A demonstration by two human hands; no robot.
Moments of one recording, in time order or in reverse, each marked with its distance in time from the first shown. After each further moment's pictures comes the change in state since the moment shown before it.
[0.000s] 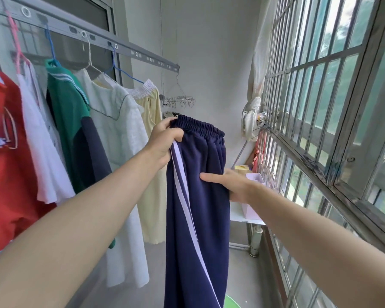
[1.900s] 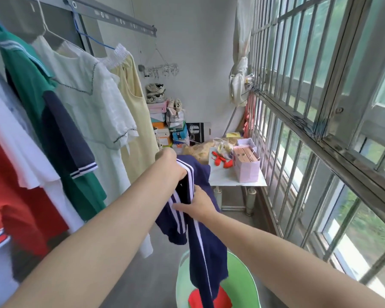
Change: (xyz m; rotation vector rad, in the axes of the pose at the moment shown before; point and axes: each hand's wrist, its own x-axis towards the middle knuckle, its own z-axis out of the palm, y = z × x) left_hand -0.074 -0.051 0.043 -0.658 0.482 -0.740; right_hand -0.005 0.138 0.074 -0.449 0.354 0.029
